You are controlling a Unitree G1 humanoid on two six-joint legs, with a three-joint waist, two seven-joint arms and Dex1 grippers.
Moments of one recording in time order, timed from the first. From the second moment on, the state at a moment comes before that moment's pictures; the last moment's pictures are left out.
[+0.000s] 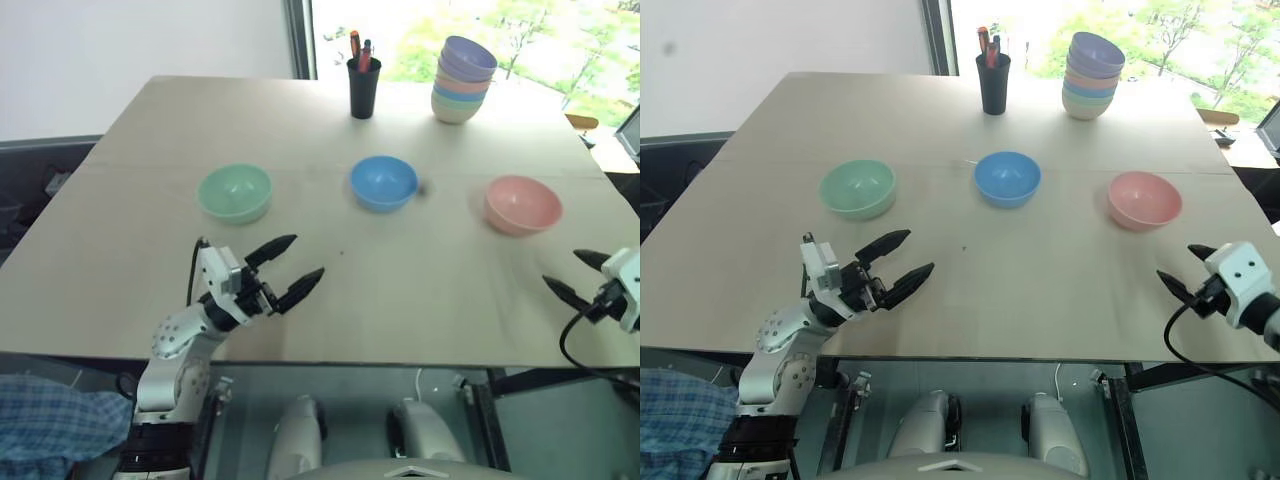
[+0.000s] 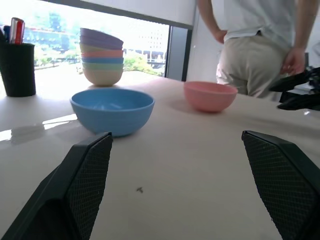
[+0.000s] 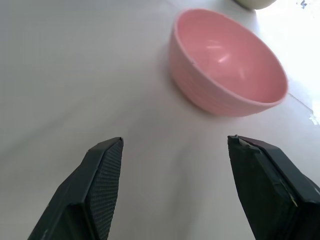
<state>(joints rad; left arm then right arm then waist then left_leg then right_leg) -0.04 0.39 0.09 -0.15 -0.57 0.01 -0.97 0.02 -0.85 -0.36 0.03 0.19 0.06 0.80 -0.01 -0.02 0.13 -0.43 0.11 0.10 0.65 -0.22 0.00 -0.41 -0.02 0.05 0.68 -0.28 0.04</state>
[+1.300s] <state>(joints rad) -0.15 0.32 0.01 -0.23 -0.59 0.08 -0.91 -0.79 -0.79 0.14 0.88 -0.13 -0.12 1.02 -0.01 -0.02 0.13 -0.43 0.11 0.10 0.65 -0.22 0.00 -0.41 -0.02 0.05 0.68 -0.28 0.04</state>
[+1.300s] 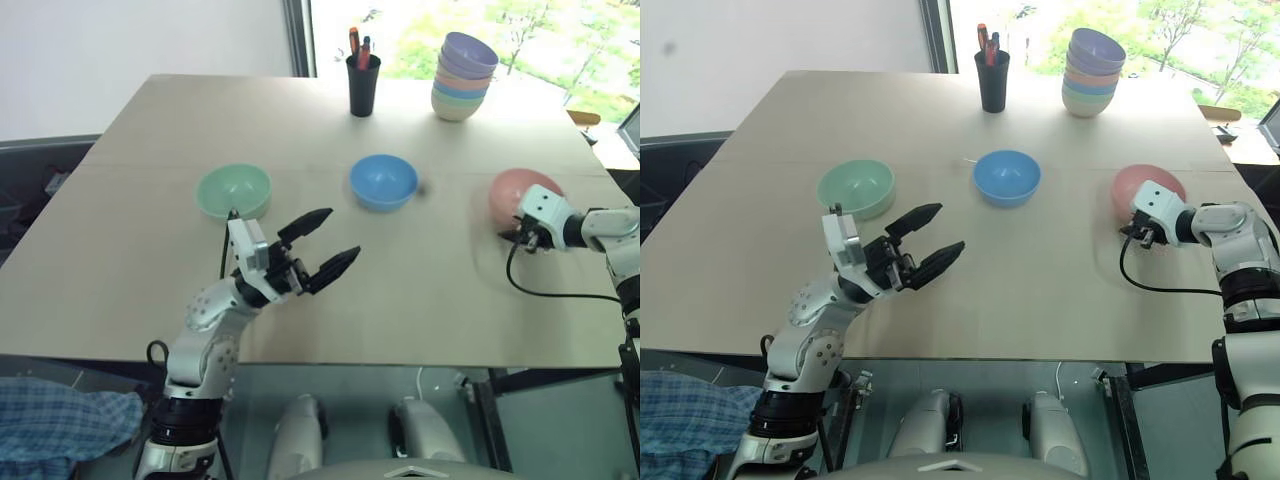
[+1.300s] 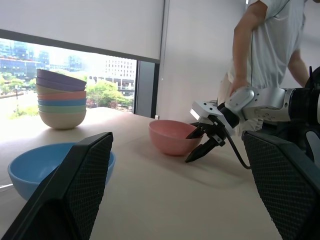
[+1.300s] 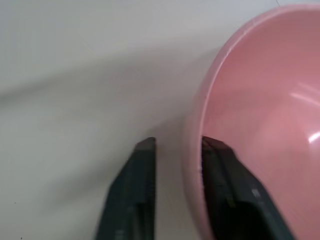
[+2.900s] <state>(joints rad) -0.13 0.39 0.03 -0.23 -0.54 0.06 -0.91 -0.58 -0.60 0.53 -0.27 -0.42 0.29 1.08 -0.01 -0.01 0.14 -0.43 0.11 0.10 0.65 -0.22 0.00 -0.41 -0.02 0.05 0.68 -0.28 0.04</state>
